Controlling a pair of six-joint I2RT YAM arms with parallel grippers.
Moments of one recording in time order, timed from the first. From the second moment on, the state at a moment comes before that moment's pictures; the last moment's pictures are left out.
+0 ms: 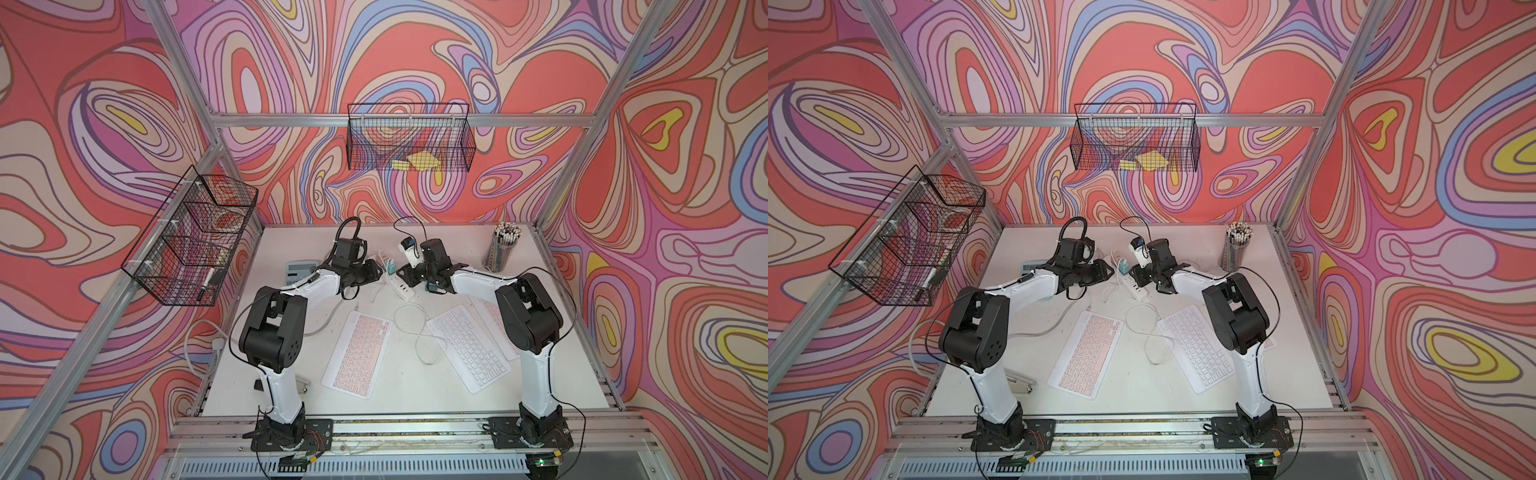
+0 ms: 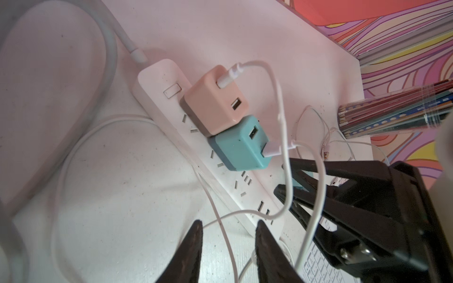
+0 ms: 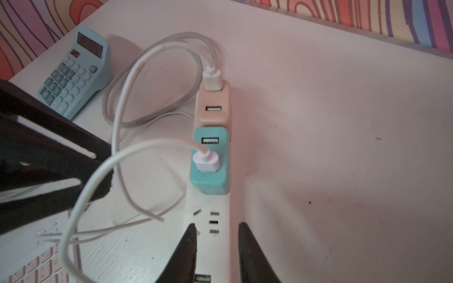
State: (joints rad) left arm -0.32 1.88 1.23 -0.13 0.33 -0.59; right arm 0.49 2.11 1.43 0.02 -0.31 -0.02
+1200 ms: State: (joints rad) left arm -0.32 2.09 1.31 -0.05 0.34 -0.79; right arm 0.50 2.28 1.58 0.15 -0.35 0.04
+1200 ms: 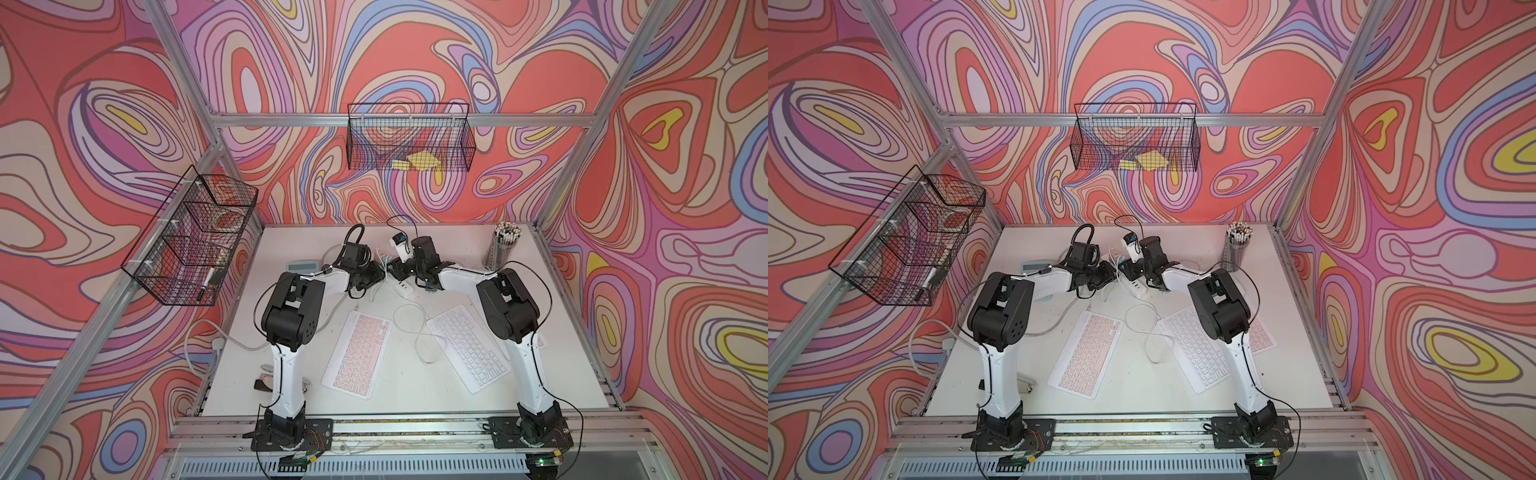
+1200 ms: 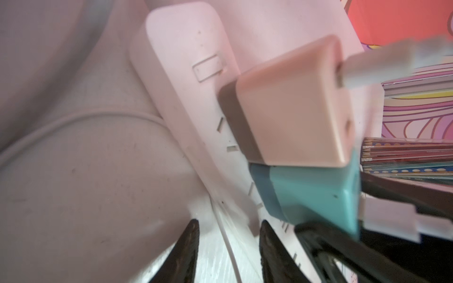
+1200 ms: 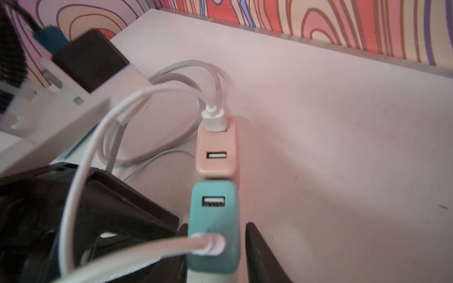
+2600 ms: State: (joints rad) left arm -0.29 2.15 1.34 0.04 0.35 -0.89; right arm 0.51 2.33 1.62 0.12 -0.33 0.04
